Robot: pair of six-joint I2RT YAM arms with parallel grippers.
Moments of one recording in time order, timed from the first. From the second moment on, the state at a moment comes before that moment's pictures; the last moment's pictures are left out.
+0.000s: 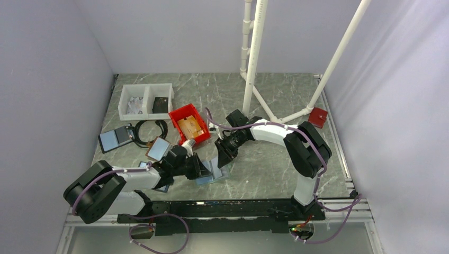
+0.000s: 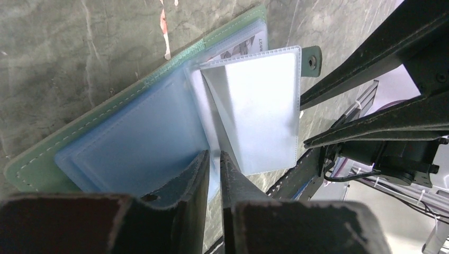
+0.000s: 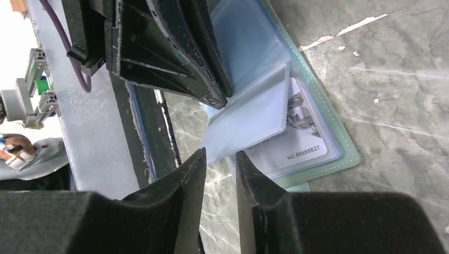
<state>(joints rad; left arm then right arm) -0.71 1.29 0.25 0.38 0.29 -0.99 0.69 1.83 1.12 -0.49 -0.88 -0.14</state>
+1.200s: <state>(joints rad) -0.69 1.00 0.13 0.34 0.24 -1.11 0.77 1.86 1.18 -0.50 -0.92 -0.12</state>
